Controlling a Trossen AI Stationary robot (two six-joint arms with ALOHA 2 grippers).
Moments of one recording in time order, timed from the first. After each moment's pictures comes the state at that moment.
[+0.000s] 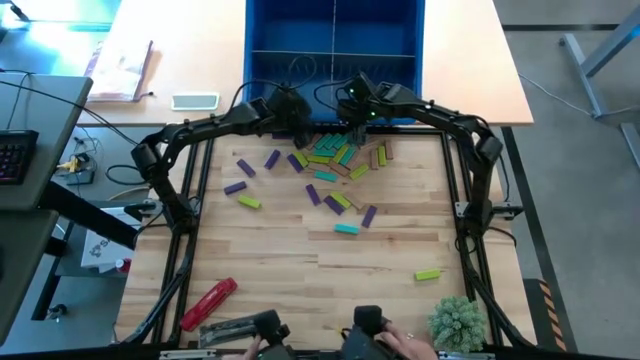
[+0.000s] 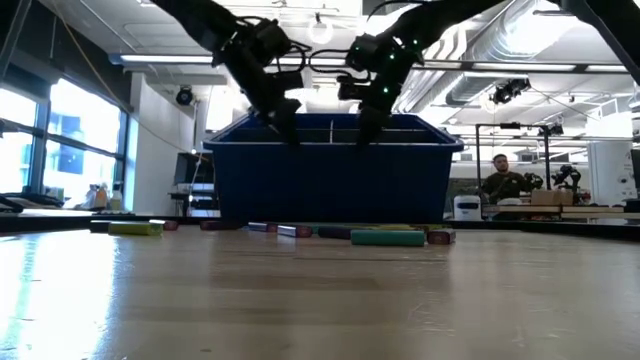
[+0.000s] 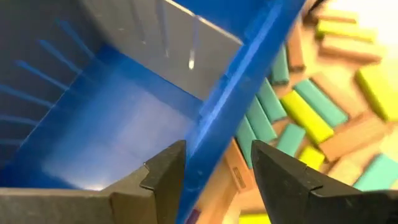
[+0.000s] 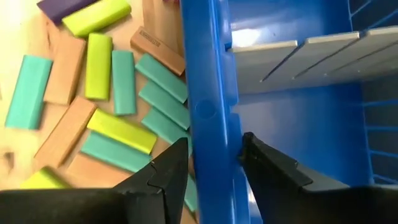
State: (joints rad) left arm 0.60 1.72 1.36 -0.37 -0.16 0.31; right arm -0.61 1.94 1.75 -0.80 0.08 -0.63
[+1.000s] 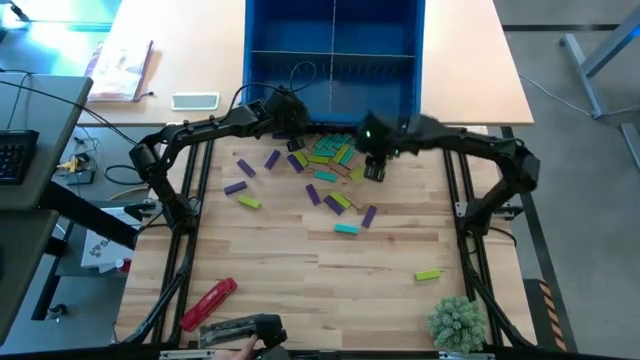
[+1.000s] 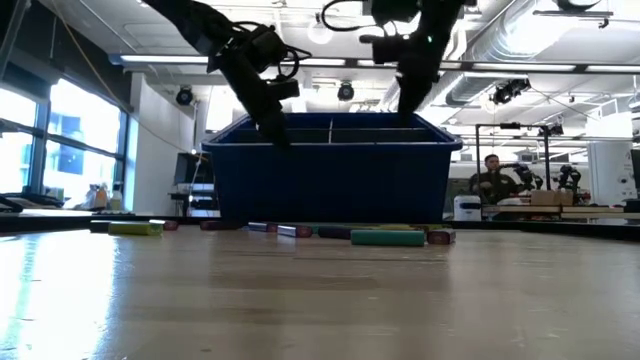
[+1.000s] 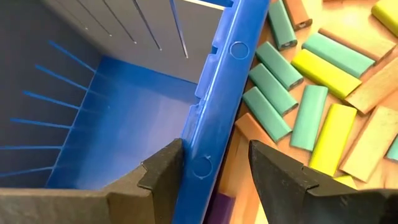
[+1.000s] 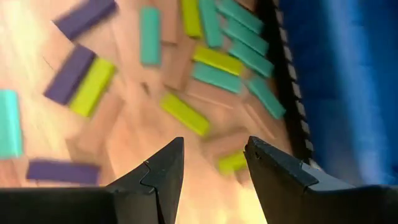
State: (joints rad) left arm 0.60 1.71 1.29 -0.37 -0.18 0.54; right arm -0.36 1.60 1.46 -0.98 0.20 -0.20
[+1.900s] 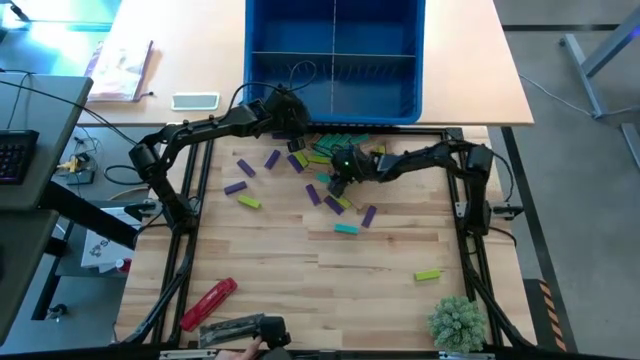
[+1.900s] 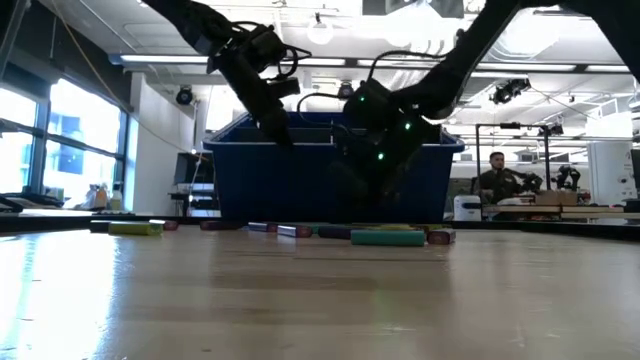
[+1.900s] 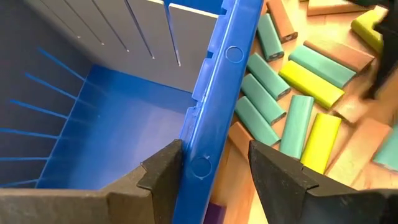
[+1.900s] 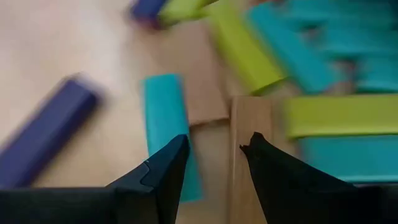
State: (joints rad) left arm 0.60 1.71 1.29 -0.36 -0.11 0.52; right arm -0.35 1.97 1.06 0.04 0.06 0.17
